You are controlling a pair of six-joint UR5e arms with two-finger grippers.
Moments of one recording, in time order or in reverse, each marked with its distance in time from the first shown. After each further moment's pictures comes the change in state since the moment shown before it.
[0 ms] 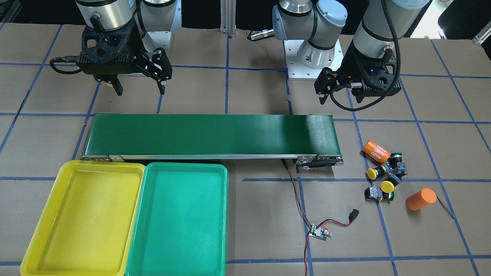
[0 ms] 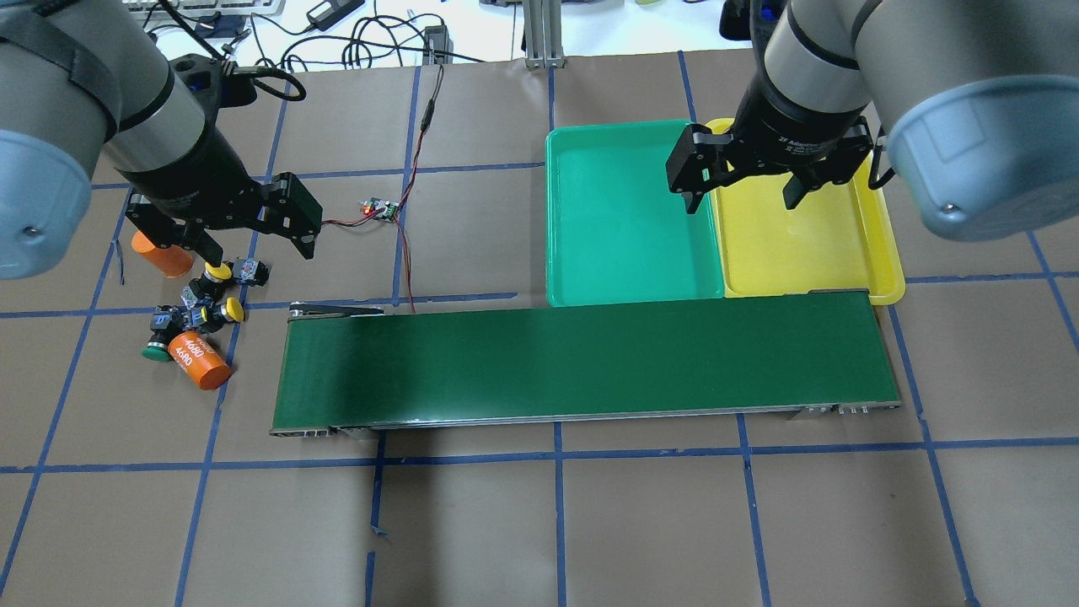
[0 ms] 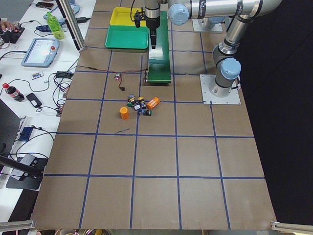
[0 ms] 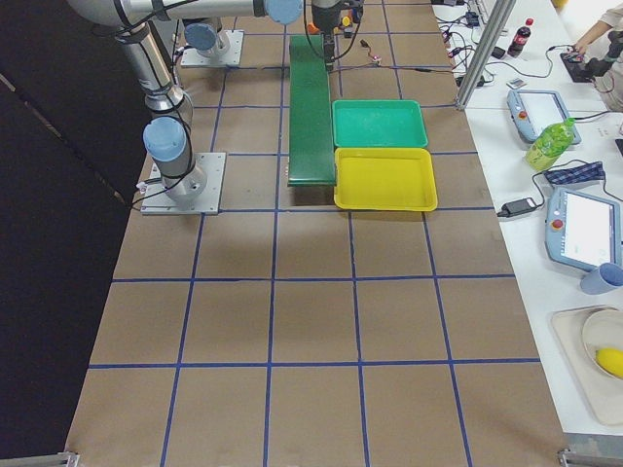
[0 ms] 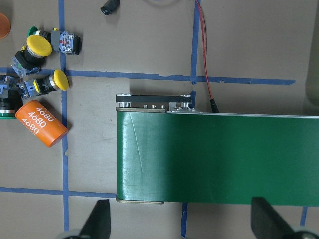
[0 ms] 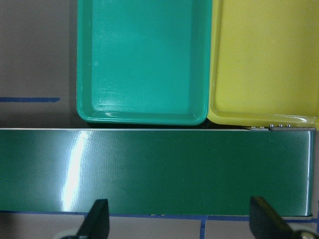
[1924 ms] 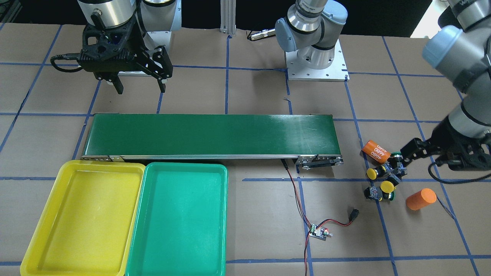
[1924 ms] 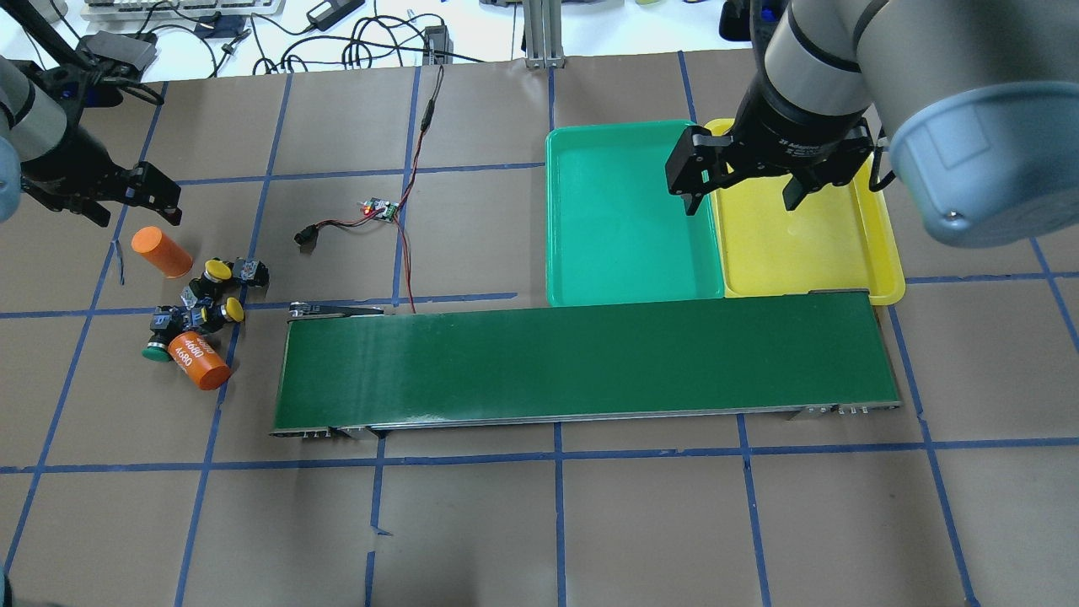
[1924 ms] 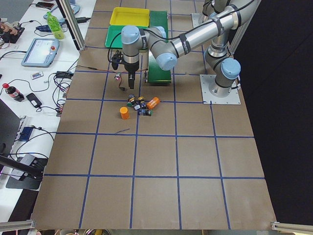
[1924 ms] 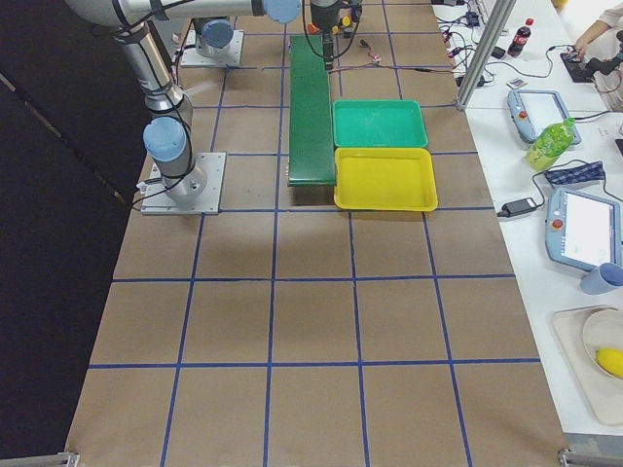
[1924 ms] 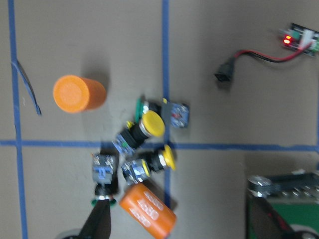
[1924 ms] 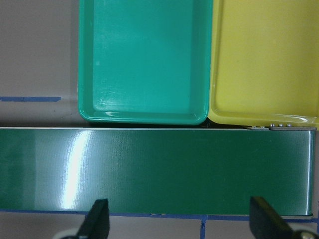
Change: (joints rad) left arm 0.395 -0.328 0.050 0.388 -0.012 0.477; right arm 0.002 -0.006 0.004 -0.002 0.001 0.000
